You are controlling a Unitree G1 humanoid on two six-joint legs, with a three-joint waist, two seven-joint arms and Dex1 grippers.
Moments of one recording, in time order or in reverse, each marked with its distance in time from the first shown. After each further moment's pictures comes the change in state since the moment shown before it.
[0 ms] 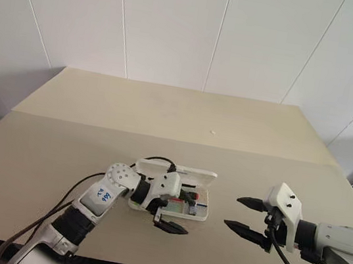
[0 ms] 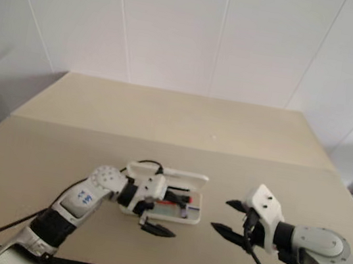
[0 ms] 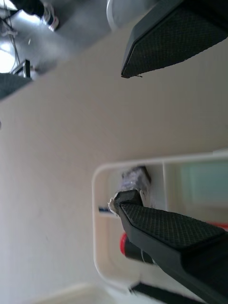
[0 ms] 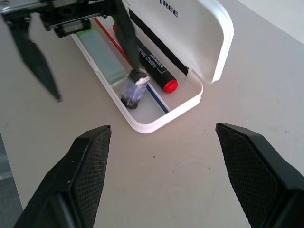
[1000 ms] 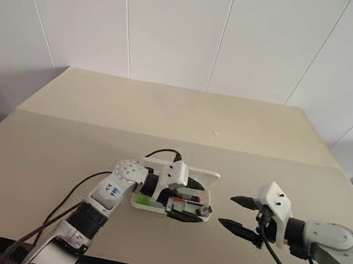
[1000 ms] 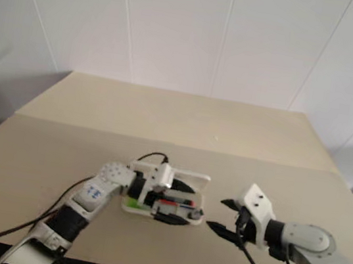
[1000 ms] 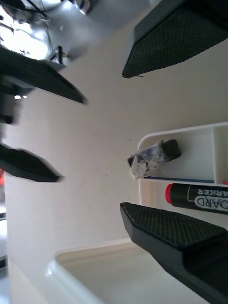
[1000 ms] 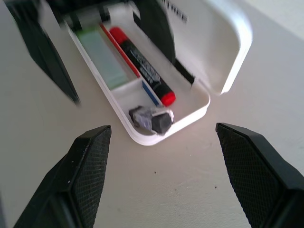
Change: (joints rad) left arm -0.061 -0.046 0.090 0.078 -0.070 -0.061 0.018; right arm -0.066 0.057 0.130 0.099 -0.087 -0.062 -0.018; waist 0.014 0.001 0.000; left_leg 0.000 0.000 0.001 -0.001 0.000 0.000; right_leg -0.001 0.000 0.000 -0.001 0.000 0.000
